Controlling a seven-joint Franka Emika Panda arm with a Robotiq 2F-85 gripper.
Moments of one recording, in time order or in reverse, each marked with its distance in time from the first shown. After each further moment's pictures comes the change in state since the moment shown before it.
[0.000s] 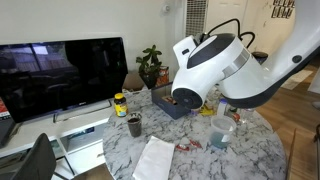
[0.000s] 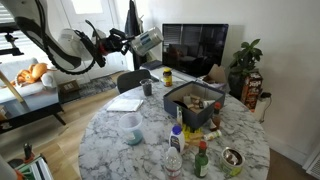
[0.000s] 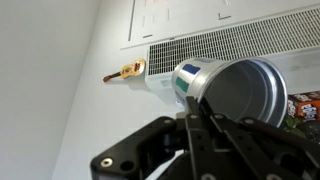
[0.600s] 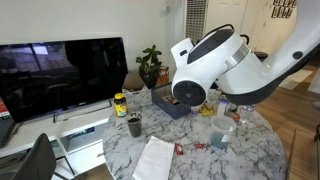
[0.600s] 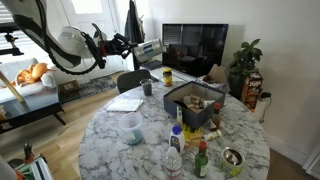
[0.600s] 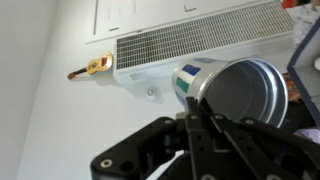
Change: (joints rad) arm -0.022 -0.020 0.004 0.003 0.055 0.195 0.003
